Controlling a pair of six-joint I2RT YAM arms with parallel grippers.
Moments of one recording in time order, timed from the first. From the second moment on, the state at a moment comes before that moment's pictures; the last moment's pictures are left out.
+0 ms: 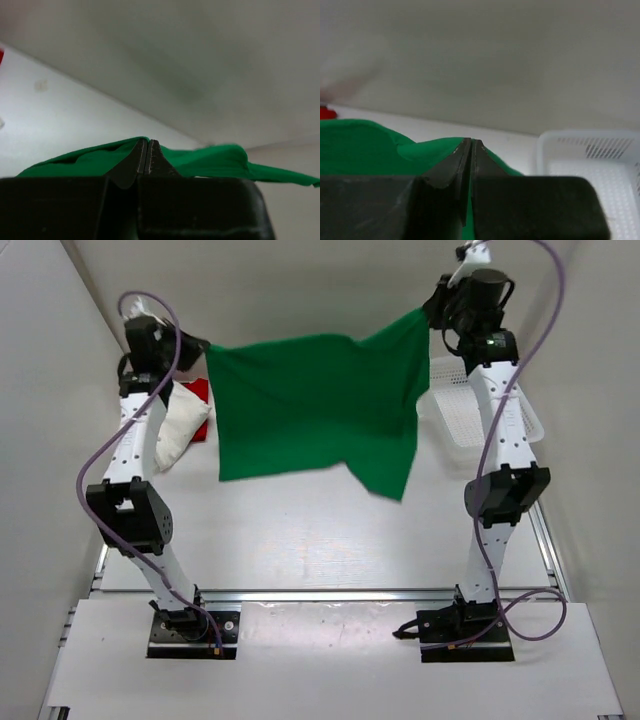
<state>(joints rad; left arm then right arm) 0.06 1.81 1.78 -0.25 0.22 -0.78 0.11 2.09 2.45 -0.54 -0.16 0.09</state>
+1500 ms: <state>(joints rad) 0.20 0.94 0.44 -0.27 0.21 -0.59 0.50 0.58 0.58 -0.76 -0.06 0.55</state>
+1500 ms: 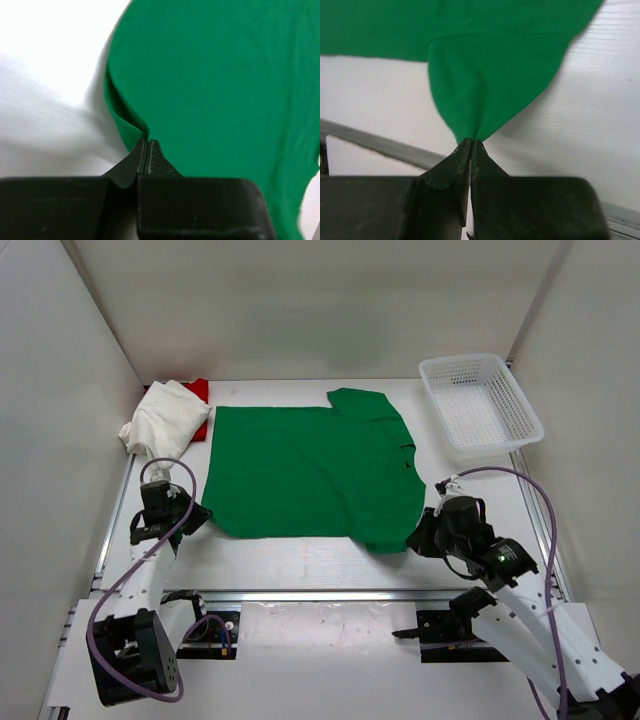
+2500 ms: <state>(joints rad) 0.21 1.49 0.72 0.03 0.21 -0.83 0.03 1.56 1.09 -0.27 -0.27 0.36</state>
